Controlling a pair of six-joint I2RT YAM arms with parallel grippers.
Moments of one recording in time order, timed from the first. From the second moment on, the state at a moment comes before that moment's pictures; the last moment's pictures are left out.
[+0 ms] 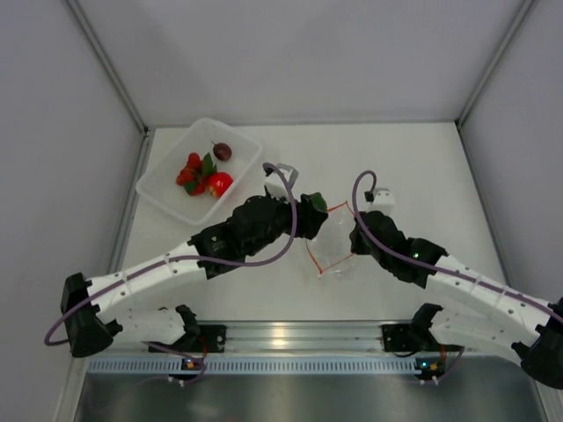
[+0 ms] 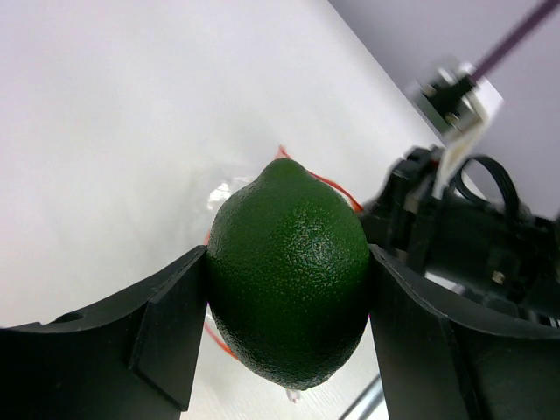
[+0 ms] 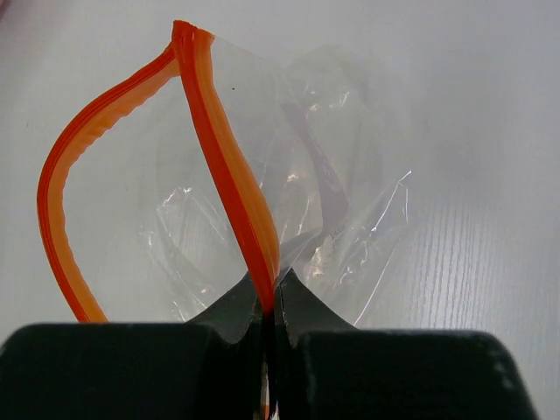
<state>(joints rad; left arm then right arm) -1.05 1.19 1.02 -0.06 -0.22 -0.46 0.85 0.94 0.71 -0.45 0.45 0.64</state>
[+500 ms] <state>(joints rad) -0.46 1.33 1.12 -0.18 -0.49 -0.56 0.85 0.92 0.71 -0.45 0.45 0.64</state>
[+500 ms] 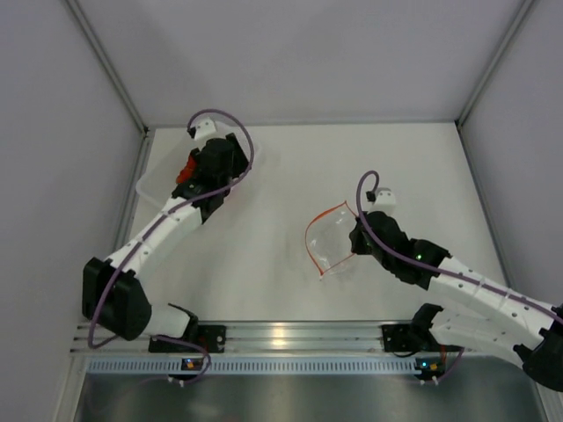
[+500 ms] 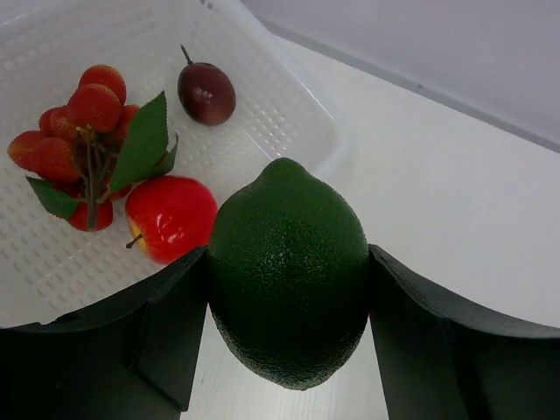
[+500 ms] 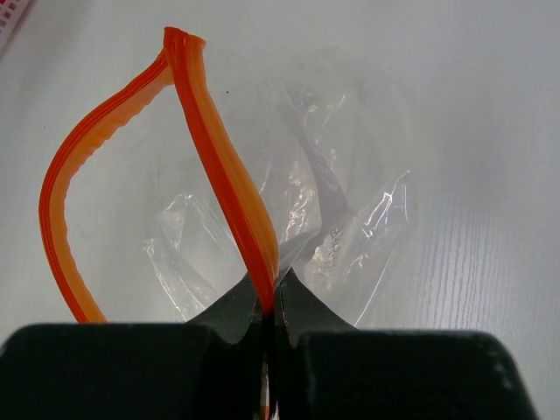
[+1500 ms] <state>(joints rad) -0.25 1.85 1.47 -0.23 -0.31 -0.53 0.74 0.93 0.84 -0.53 0.45 0.50</state>
